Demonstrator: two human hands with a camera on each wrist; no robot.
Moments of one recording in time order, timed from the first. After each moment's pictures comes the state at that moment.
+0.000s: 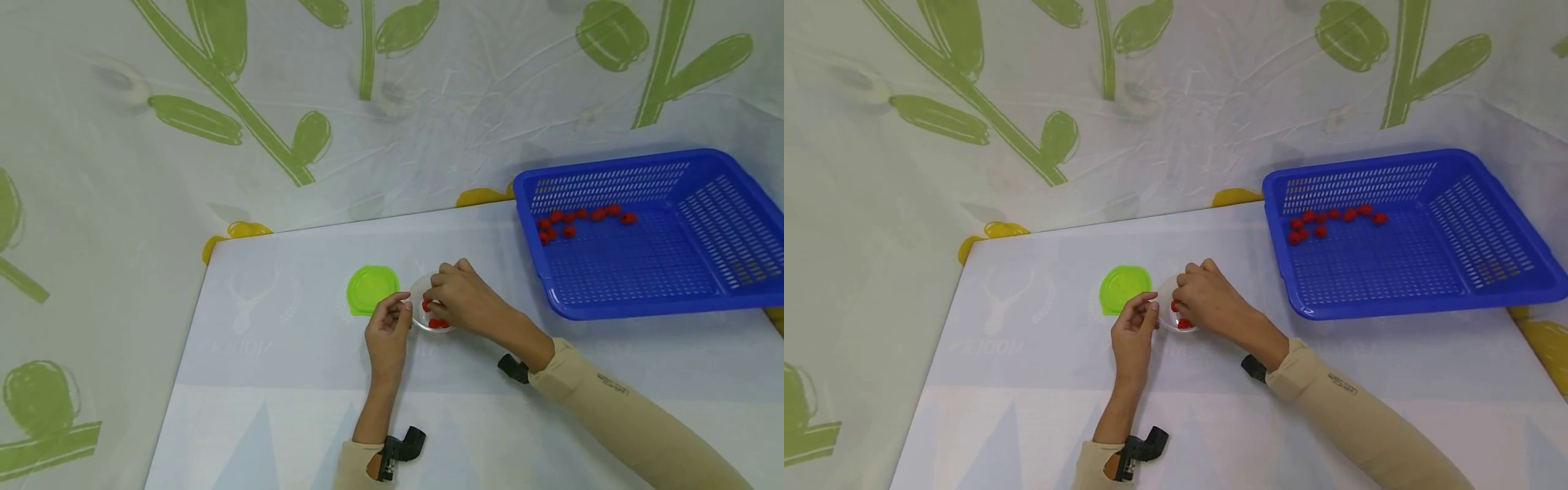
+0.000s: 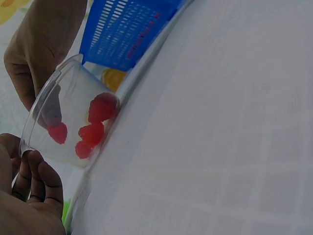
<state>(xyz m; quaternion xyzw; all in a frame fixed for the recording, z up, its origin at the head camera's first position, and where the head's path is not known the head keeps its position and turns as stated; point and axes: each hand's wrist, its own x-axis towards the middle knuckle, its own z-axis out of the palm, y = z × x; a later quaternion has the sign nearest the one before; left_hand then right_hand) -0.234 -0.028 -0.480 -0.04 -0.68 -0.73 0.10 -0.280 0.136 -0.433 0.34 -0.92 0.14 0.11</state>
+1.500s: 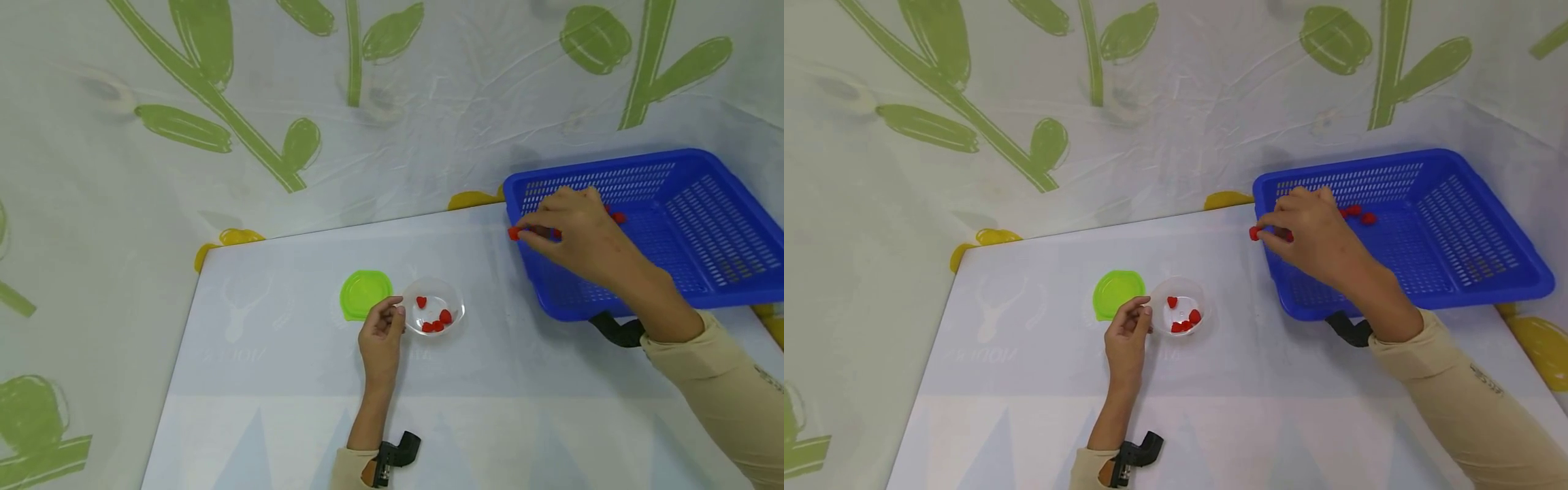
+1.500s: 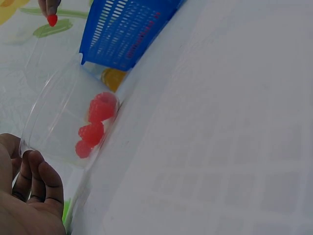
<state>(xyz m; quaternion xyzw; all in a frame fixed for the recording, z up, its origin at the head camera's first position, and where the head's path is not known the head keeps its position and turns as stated) -0.233 -0.027 -0.483 -0.03 -0.69 -0.72 0.09 -0.285 0.271 -0.339 0.28 -0.92 0.16 0.22</state>
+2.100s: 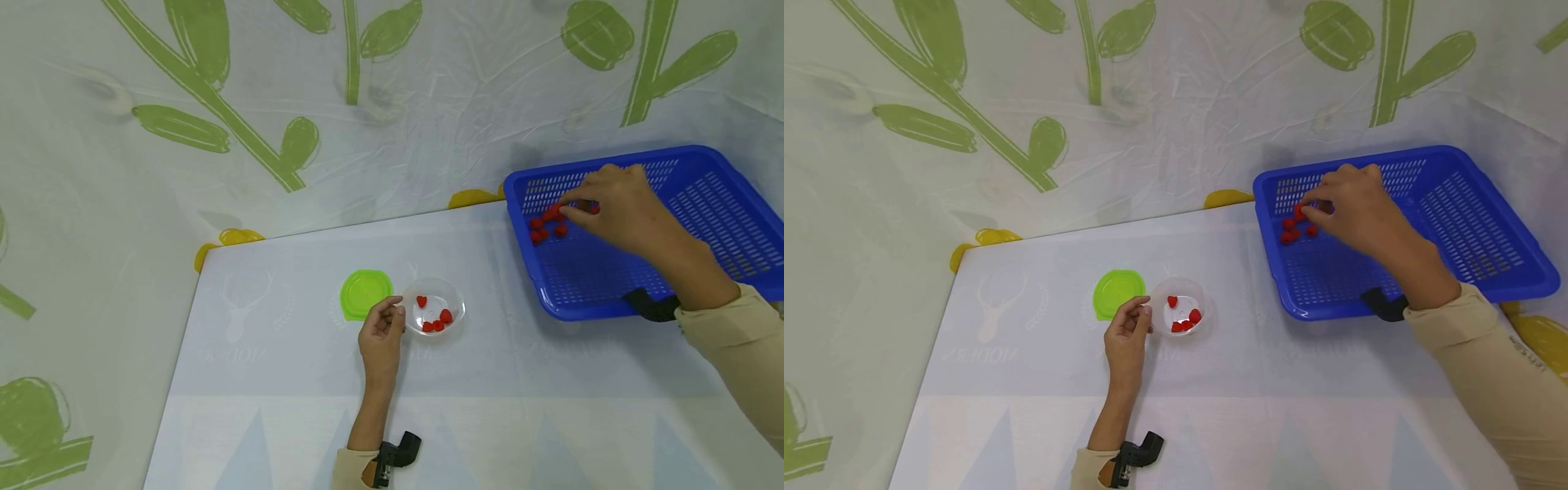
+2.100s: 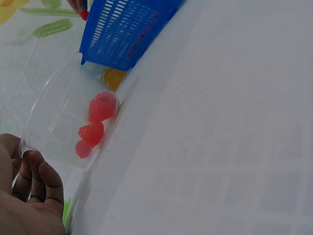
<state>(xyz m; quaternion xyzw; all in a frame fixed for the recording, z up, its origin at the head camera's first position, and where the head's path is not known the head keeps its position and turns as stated) -0.235 -0.027 -0.488 -0.03 -0.69 -0.72 0.08 -0.311 0.329 -0.344 0.19 -0.96 0.10 0.16</state>
